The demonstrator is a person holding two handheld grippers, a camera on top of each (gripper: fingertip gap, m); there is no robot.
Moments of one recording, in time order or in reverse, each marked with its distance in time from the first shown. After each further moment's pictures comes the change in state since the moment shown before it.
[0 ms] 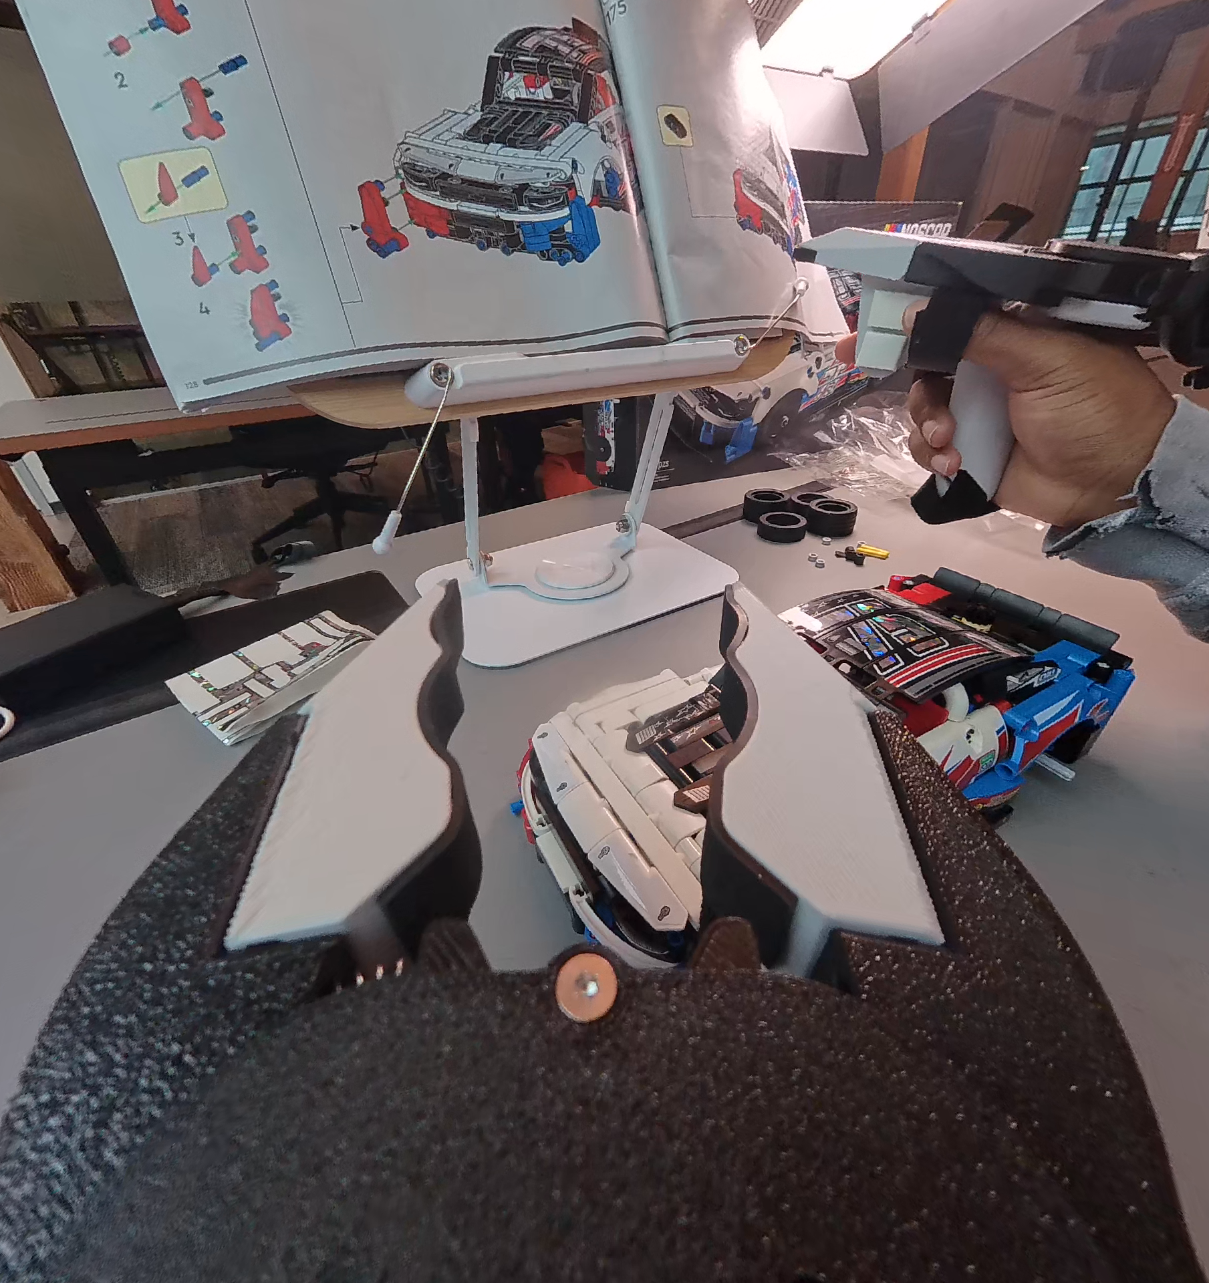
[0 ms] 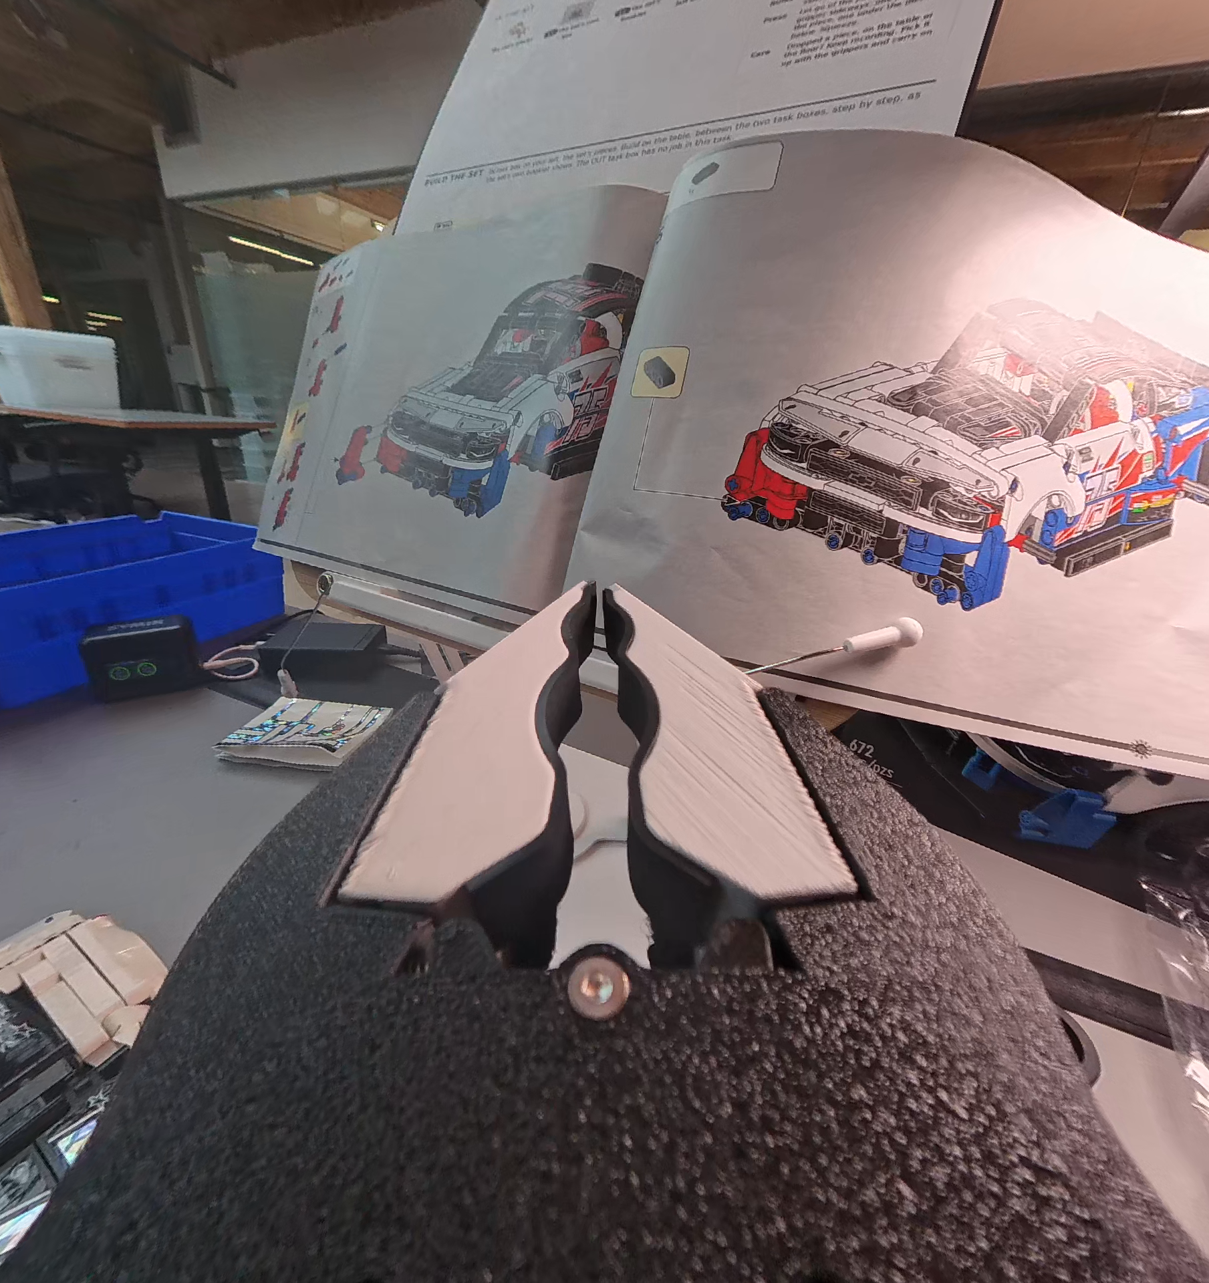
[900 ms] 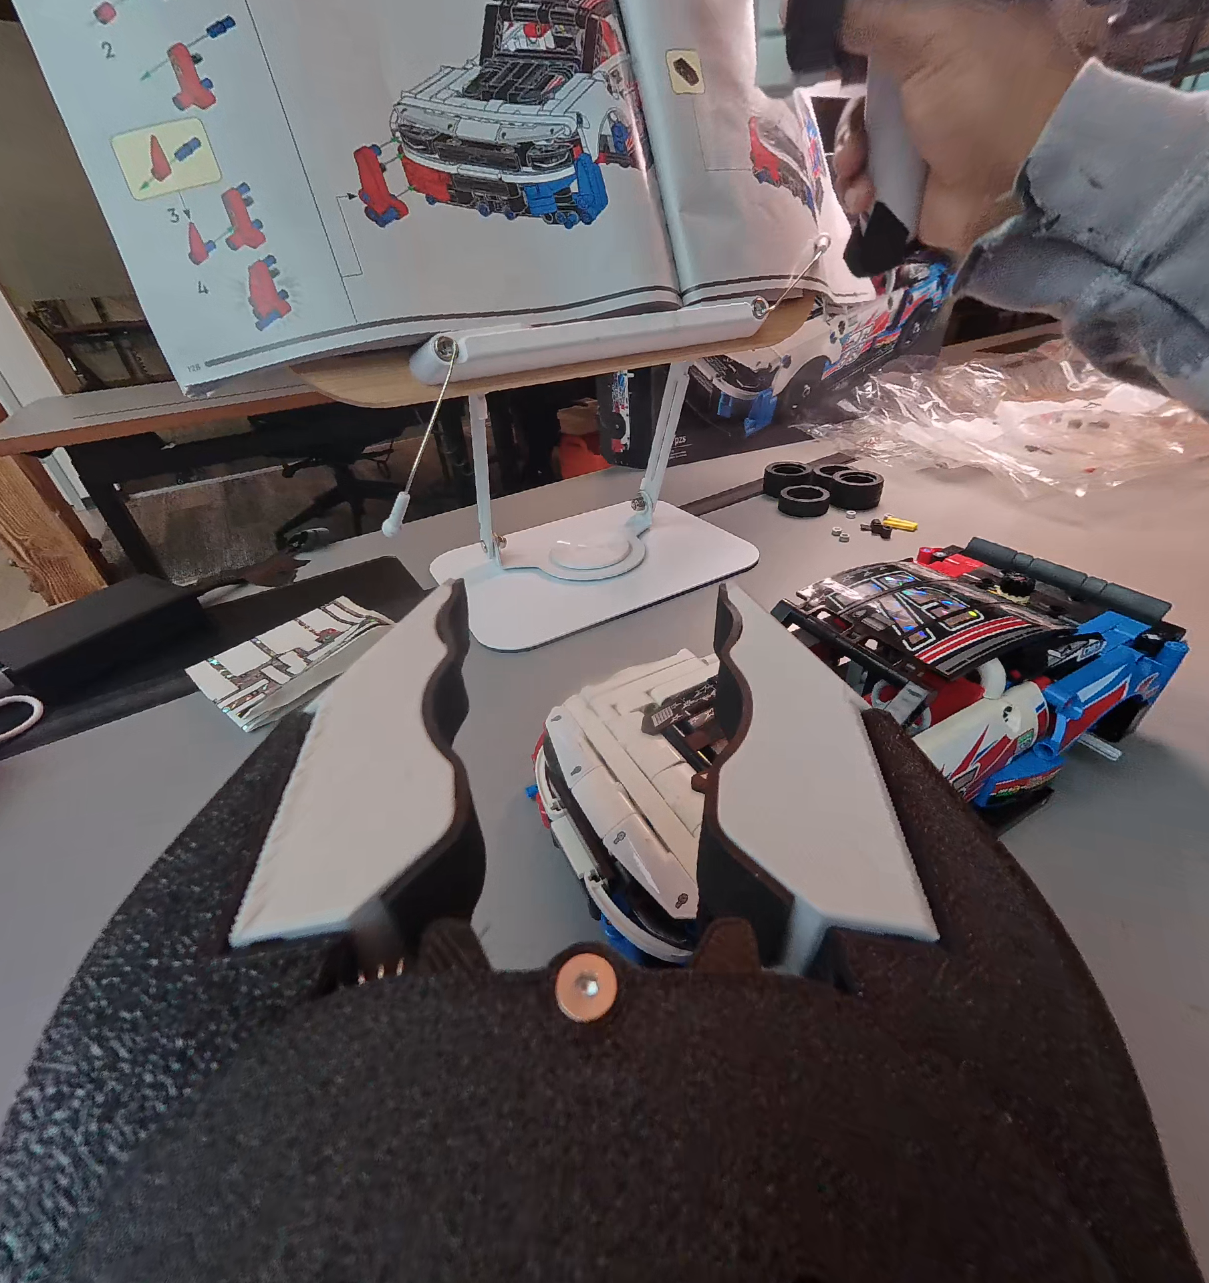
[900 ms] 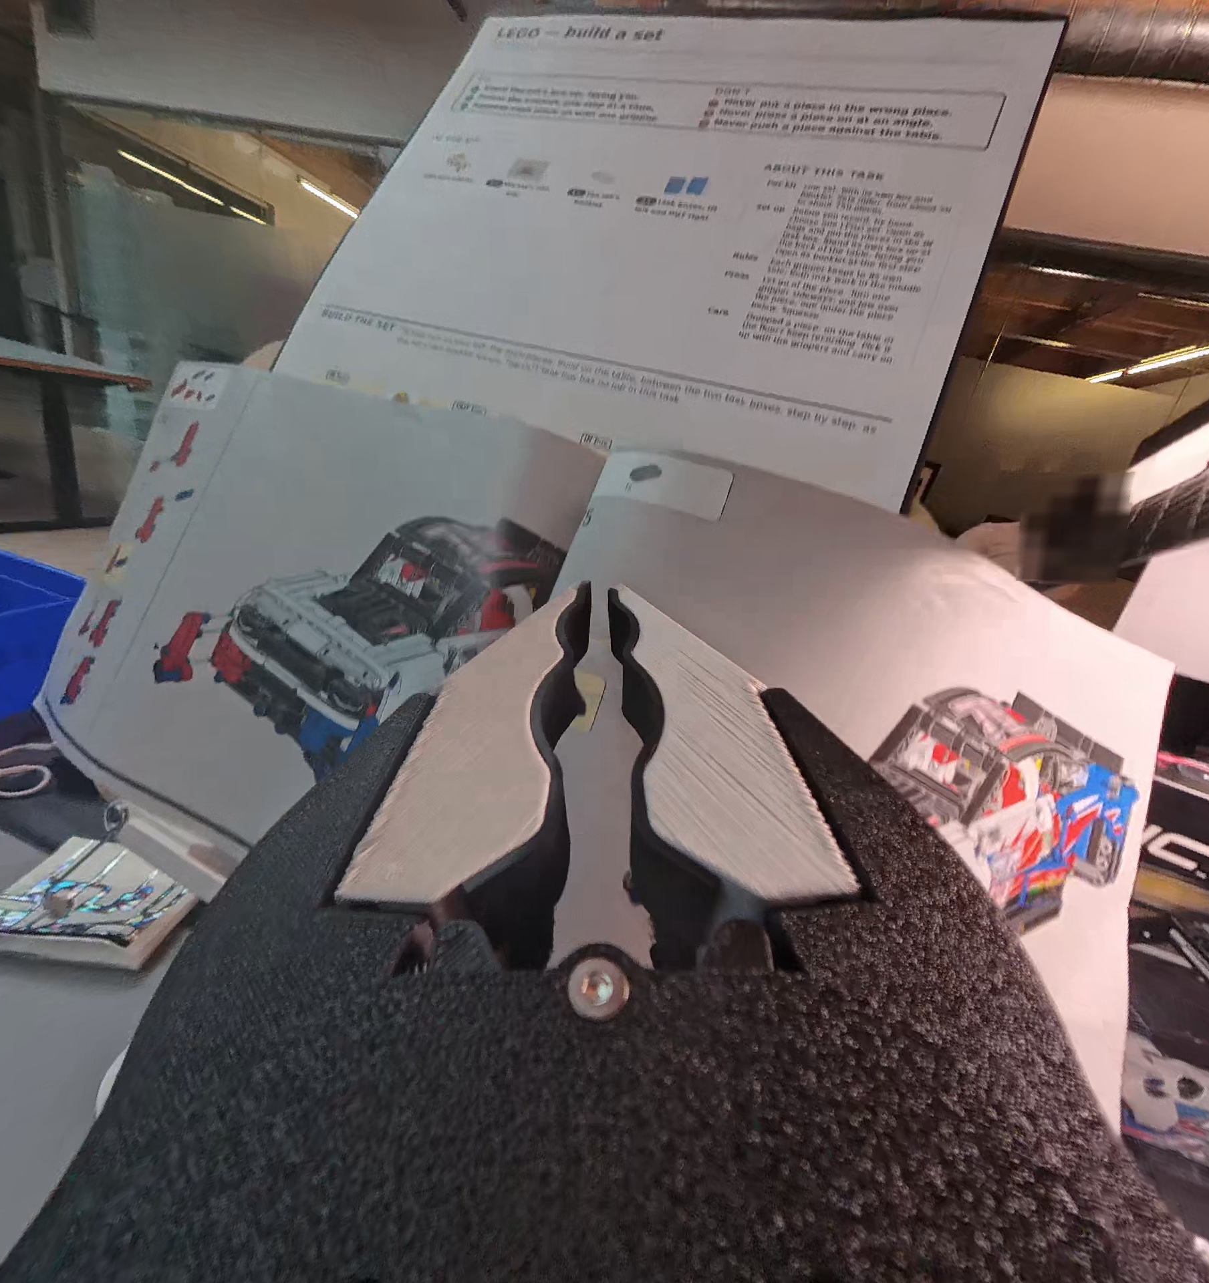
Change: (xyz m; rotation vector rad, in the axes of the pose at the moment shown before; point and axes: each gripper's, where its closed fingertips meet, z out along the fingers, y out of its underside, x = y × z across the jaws) left arm -0.003 0.009 0.003 -0.031 -0.023 0.035; right arm 0.025 -0.082 0.091 0.016 0.092 -0.187
